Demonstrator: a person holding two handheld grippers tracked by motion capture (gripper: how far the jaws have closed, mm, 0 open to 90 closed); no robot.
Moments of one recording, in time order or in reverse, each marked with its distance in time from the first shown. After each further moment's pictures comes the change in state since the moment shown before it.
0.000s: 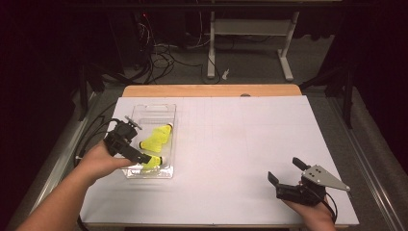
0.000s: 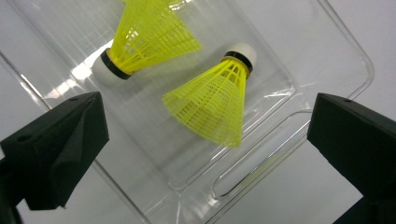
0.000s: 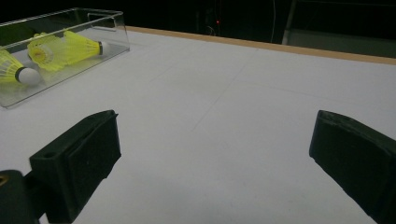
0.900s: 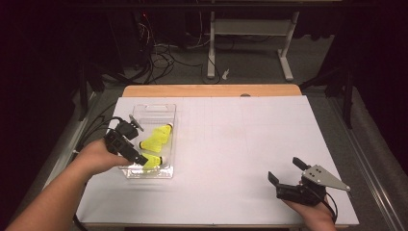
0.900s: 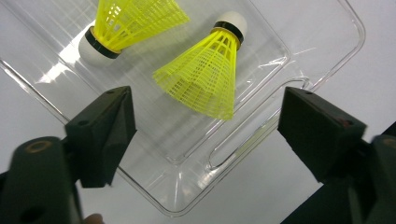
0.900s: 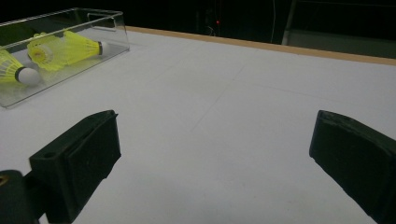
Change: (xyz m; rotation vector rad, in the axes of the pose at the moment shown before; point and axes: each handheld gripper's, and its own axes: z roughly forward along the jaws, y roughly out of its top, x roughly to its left) left arm -0.007 0.004 -0.001 0.140 0.097 0.072; right arm 0.000 0.000 0.000 0.000 0.000 -0.002
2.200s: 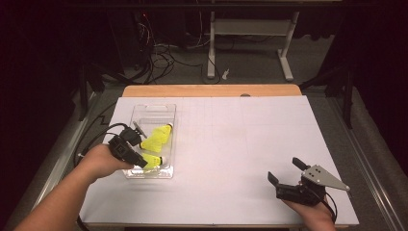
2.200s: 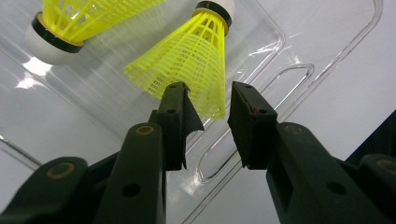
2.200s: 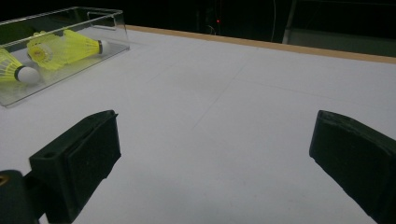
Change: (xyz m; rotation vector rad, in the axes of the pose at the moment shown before) left arm 0.004 -0.012 0.014 0.084 -0.070 0.056; right arm 0.000 -0.001 0.001 0.004 0.000 0.003
